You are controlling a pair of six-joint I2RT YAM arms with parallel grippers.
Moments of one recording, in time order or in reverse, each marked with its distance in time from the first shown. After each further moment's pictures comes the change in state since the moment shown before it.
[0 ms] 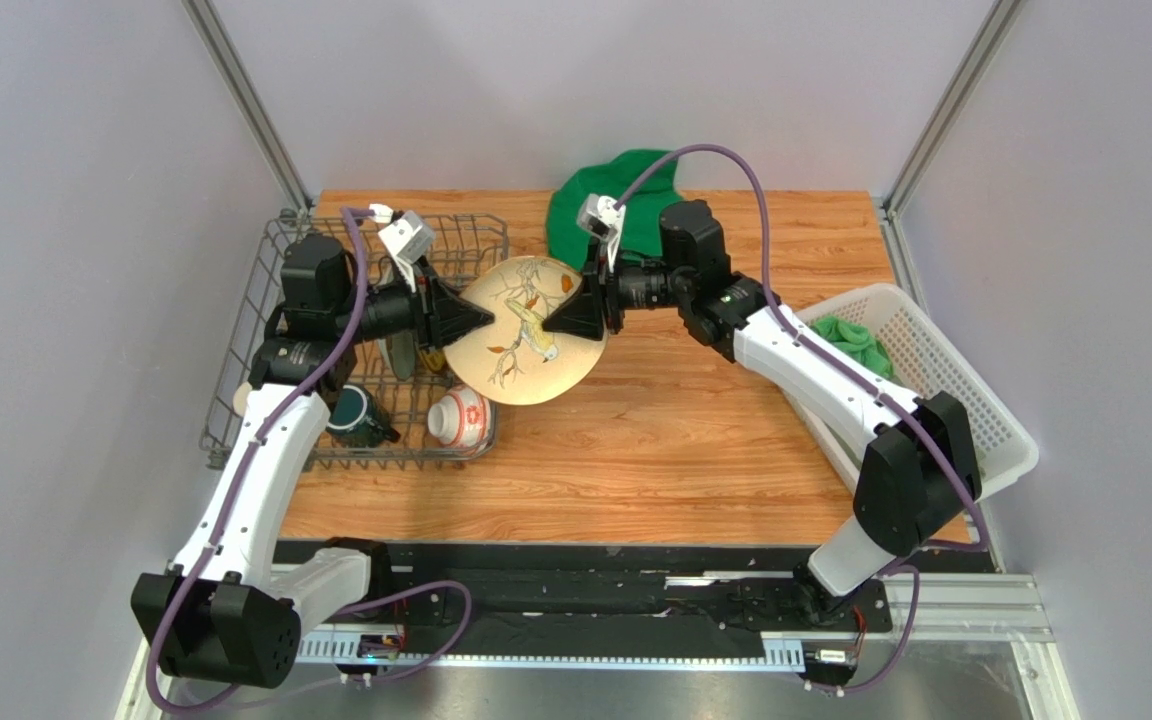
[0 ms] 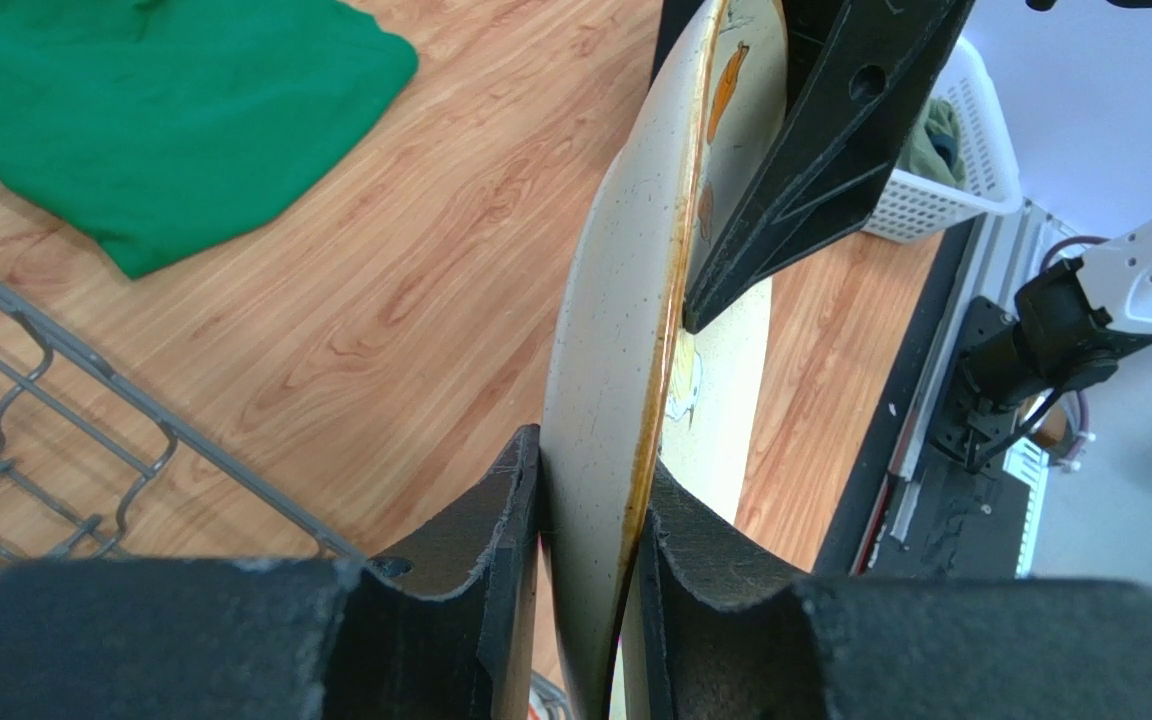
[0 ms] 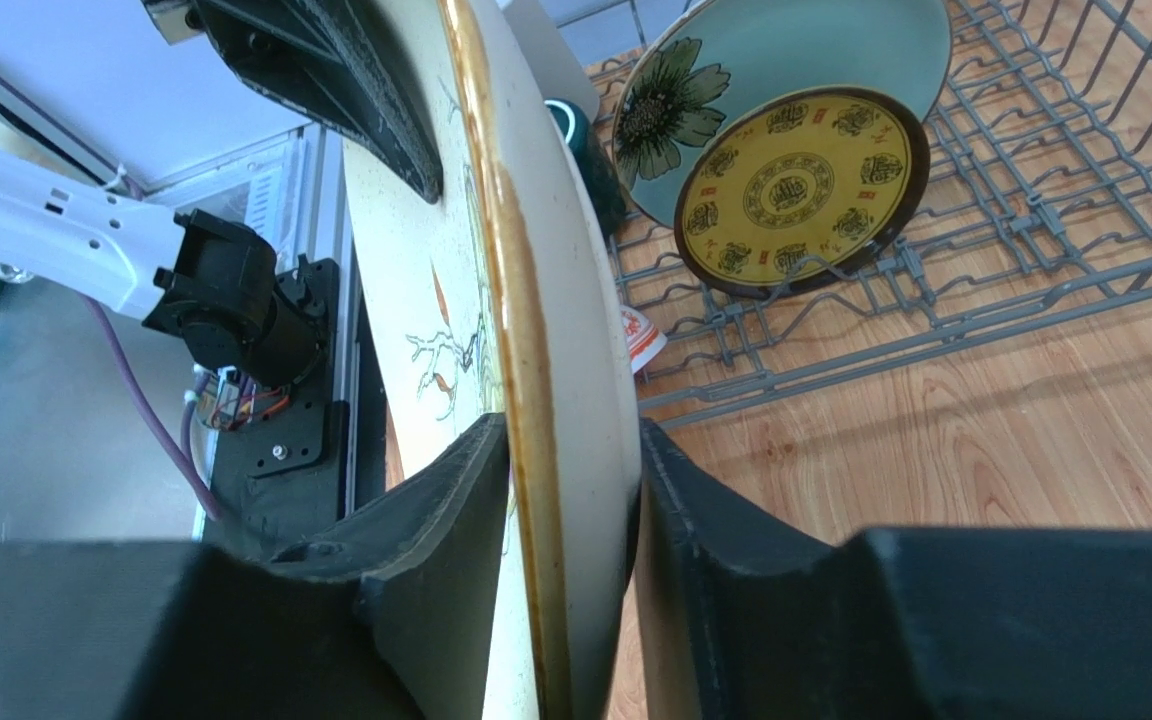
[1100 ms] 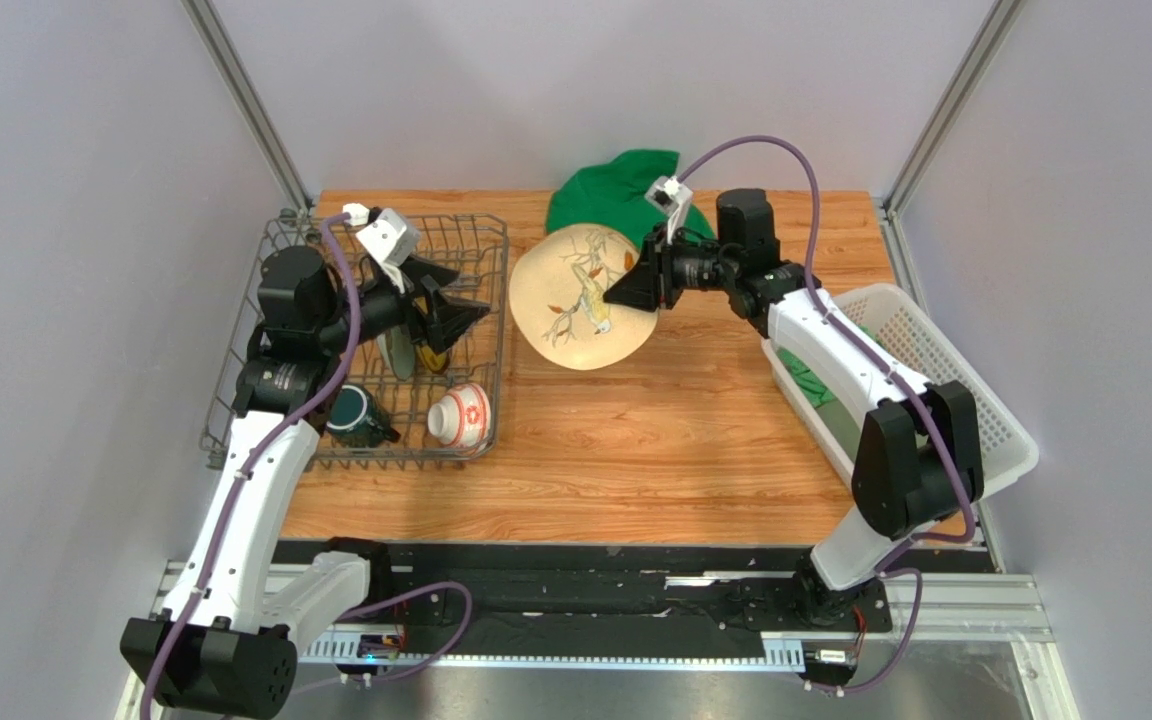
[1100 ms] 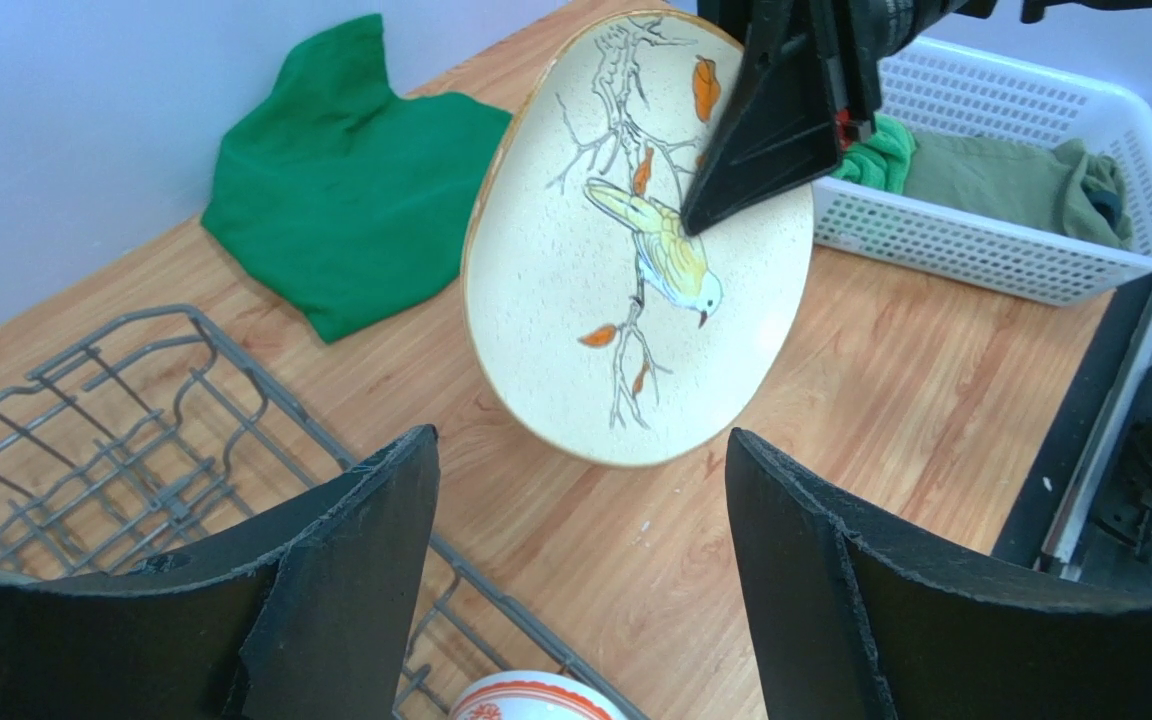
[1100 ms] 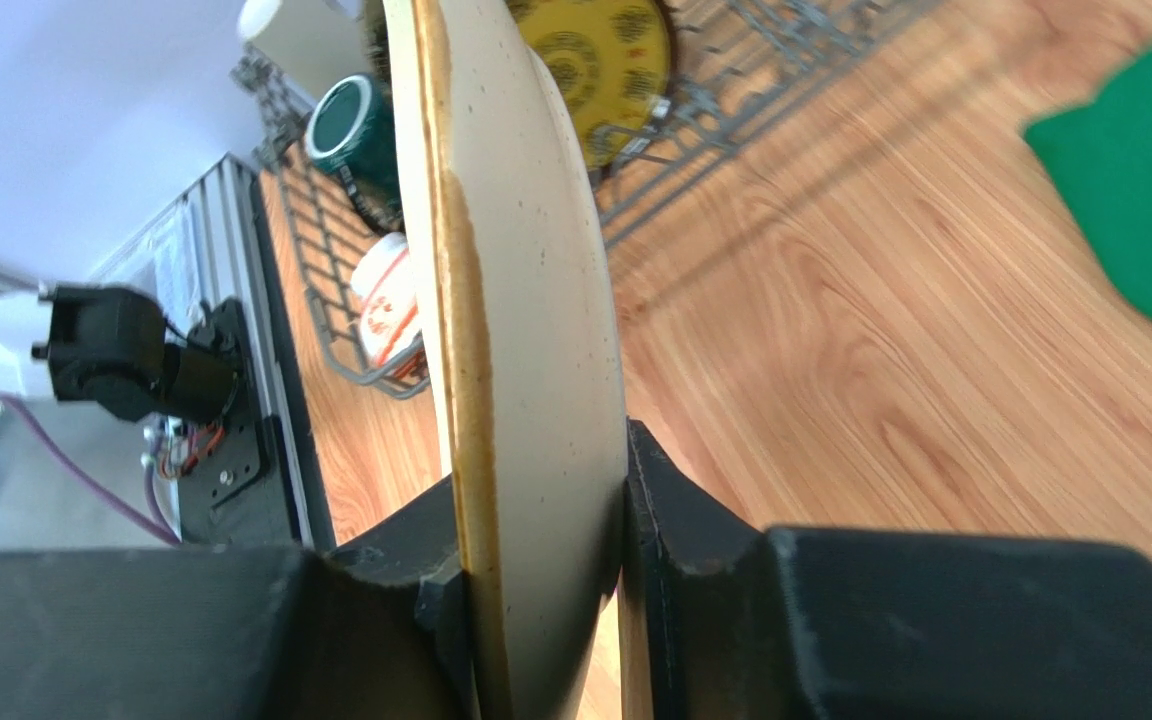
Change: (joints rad) left arm -0.008 -0.095 0.000 0.056 -0.167 0.047; right arm -0.219 0.030 -0.026 -0.092 -0.004 0.056
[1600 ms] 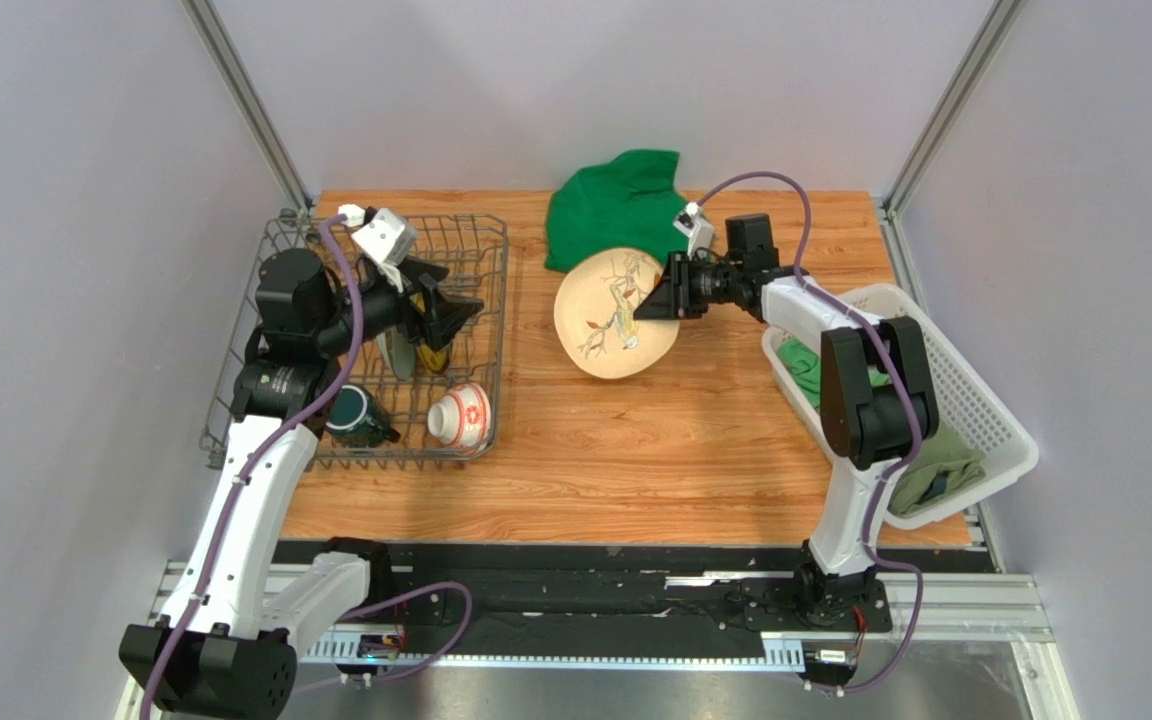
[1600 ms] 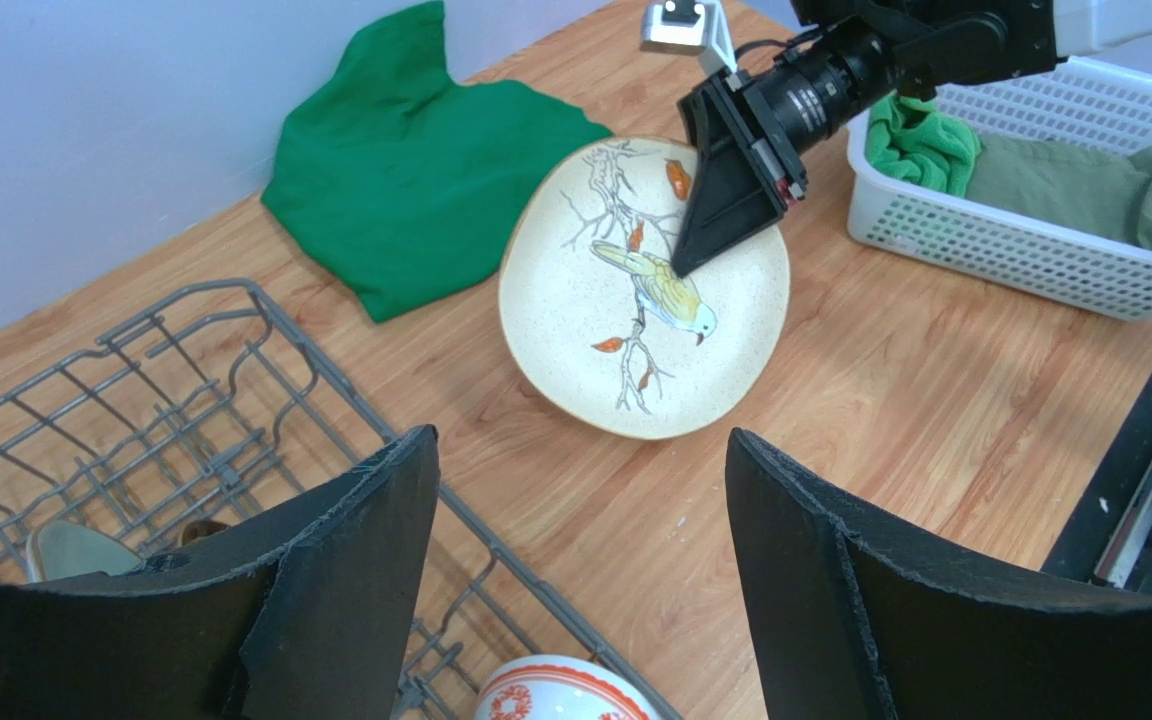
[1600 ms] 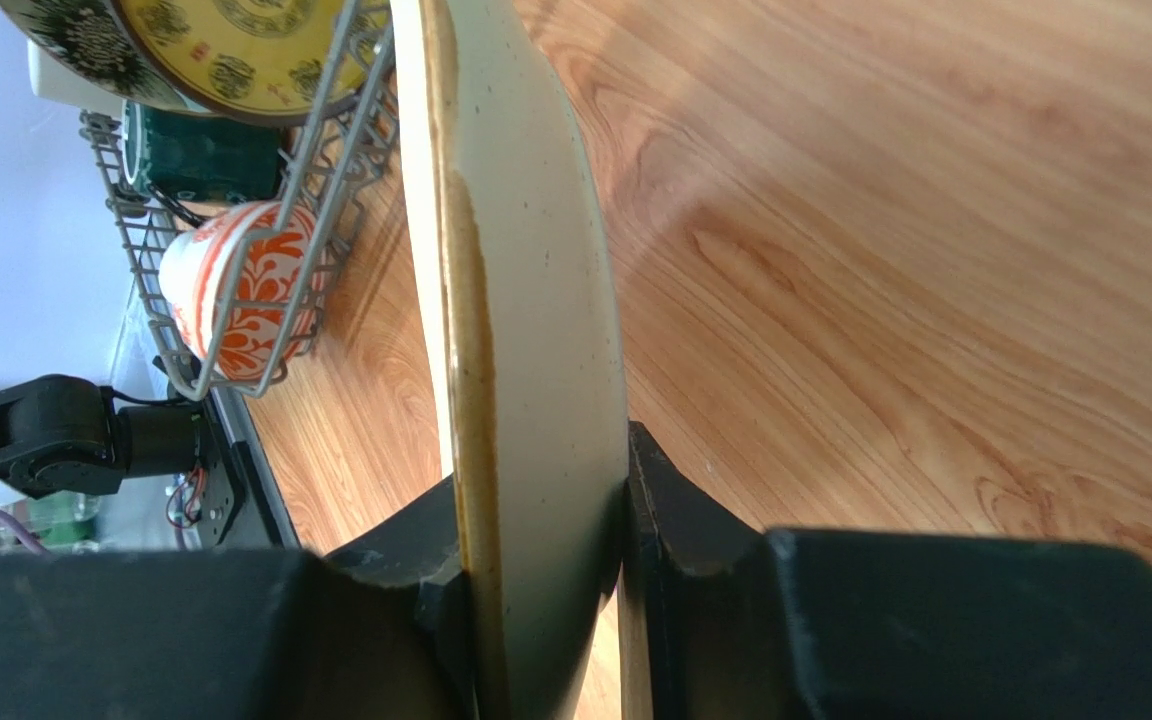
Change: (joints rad) left arm 0.000 -0.019 0.000 -0.018 -0.080 0.021; right arm -0.156 0.300 0.024 -0.034 0.001 0.102
